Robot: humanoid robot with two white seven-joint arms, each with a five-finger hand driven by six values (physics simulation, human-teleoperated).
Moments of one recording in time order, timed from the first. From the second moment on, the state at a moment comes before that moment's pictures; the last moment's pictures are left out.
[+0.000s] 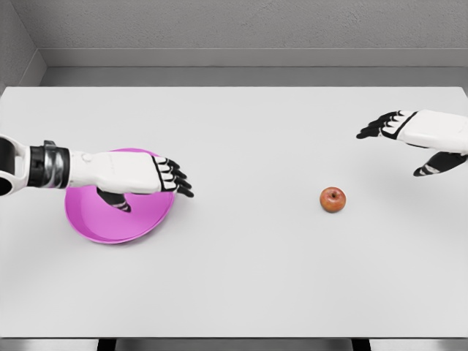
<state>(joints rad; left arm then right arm) -0.84 0.91 -1.02 -1.61 -0.31 -0.61 -0.51 -0.53 -1.04 0.47 -1.51 0.16 -0.61 0.61</state>
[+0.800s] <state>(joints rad) -0.84 0.91 -1.00 -1.61 -0.30 -0.61 -0.51 -0.59 -0.94 0.72 -1.38 0.00 -0.59 0.61</state>
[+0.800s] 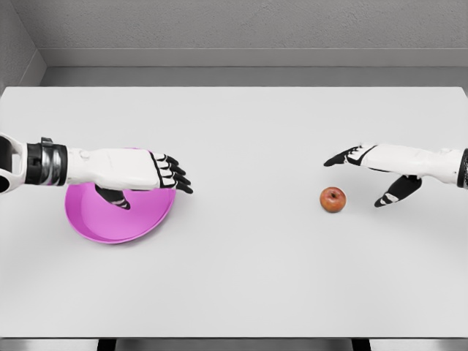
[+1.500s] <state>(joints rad) -0.85 0.91 -0.99 -1.54 -0.05 -0.61 -0.32 -0.66 -0.86 0.83 -1.31 0.05 -0.56 0.61</state>
